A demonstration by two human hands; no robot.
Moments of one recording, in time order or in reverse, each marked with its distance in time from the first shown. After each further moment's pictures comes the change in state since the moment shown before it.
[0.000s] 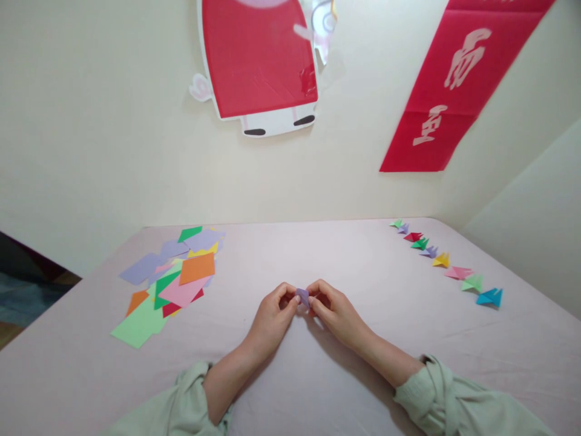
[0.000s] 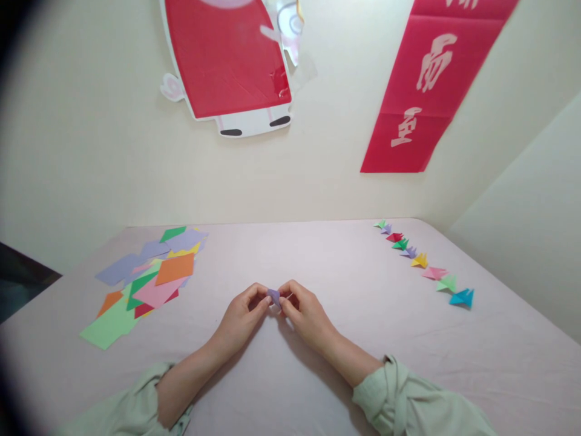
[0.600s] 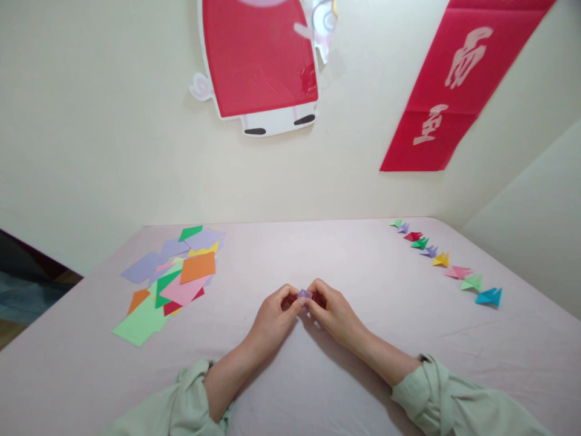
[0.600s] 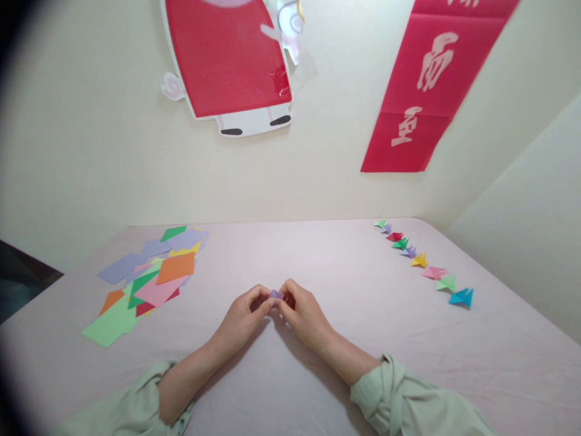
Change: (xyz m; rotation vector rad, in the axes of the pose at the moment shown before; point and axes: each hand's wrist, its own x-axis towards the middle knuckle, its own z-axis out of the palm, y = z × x) left_hand -0.001 0.000 0.001 -0.022 -0.047 -0.001; right_hand 0.001 0.000 0.005 -0.106 0.026 0.036
